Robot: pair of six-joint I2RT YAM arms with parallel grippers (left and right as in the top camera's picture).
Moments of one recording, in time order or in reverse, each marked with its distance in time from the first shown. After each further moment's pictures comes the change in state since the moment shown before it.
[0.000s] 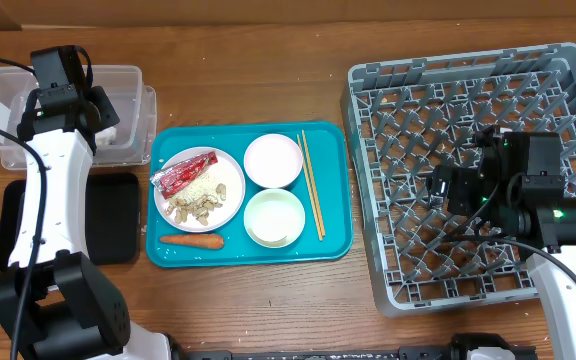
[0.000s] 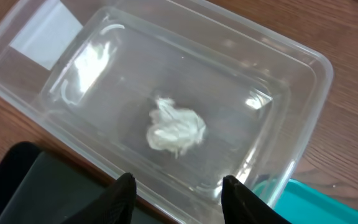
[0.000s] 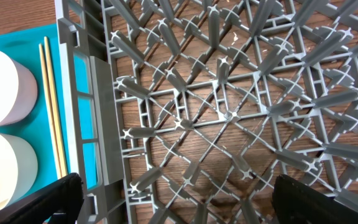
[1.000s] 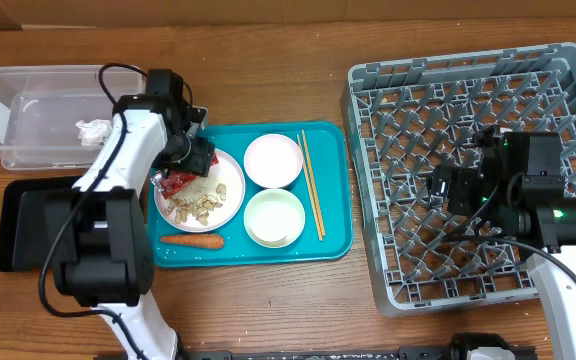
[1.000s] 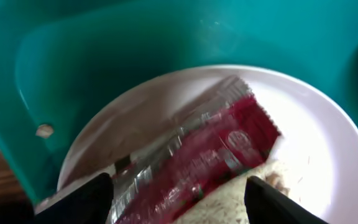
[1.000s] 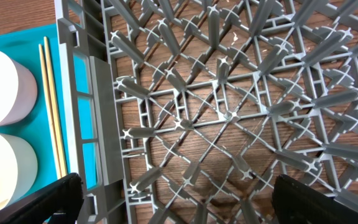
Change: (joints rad) left arm -0.256 0.252 -0.008 -0.286 0.290 0.365; right arm 0.000 0.000 0.000 0.000 0.000 0.000
